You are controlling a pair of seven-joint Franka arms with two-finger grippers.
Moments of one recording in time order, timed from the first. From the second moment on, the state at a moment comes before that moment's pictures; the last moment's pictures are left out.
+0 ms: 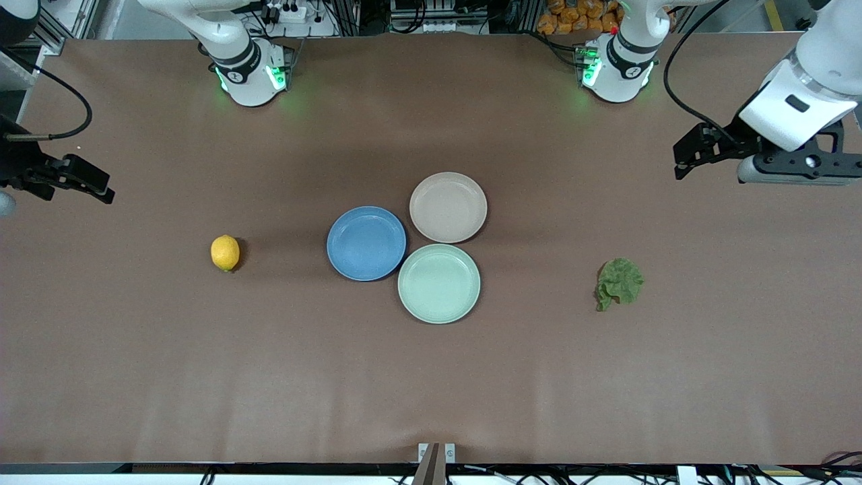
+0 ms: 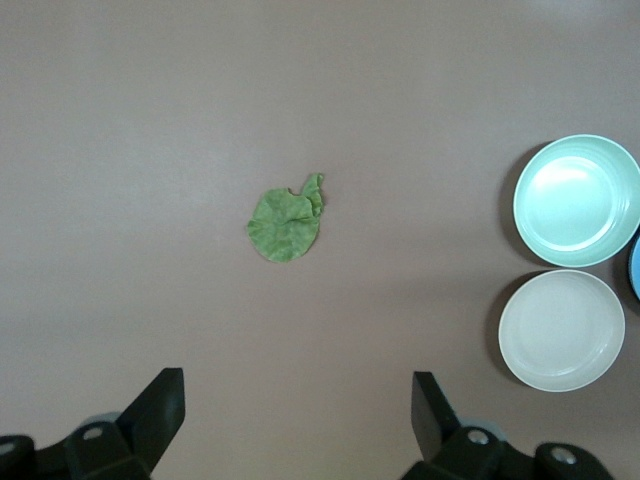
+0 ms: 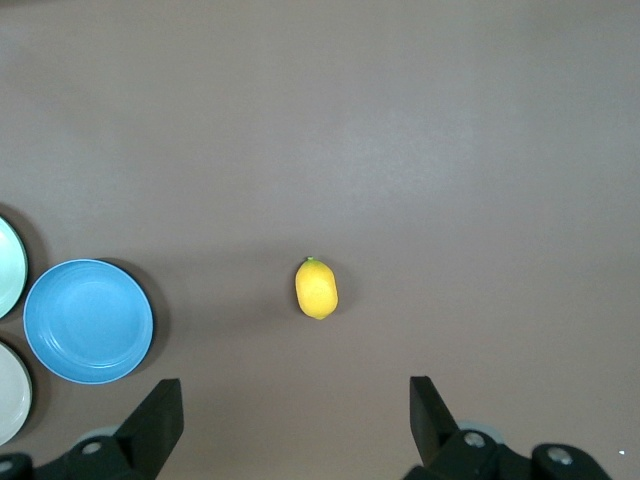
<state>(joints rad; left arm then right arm) -0.03 0.02 -0.21 -1.55 -0.01 1.61 -0.15 0.09 0.05 -0.08 -1.50 0.00 1.57 0.08</state>
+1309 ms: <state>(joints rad) 0.04 0.40 -0.20 -1.80 0.13 2.12 0.02 0.08 0.05 -0.08 -1.72 0.00 1.70 0.08</state>
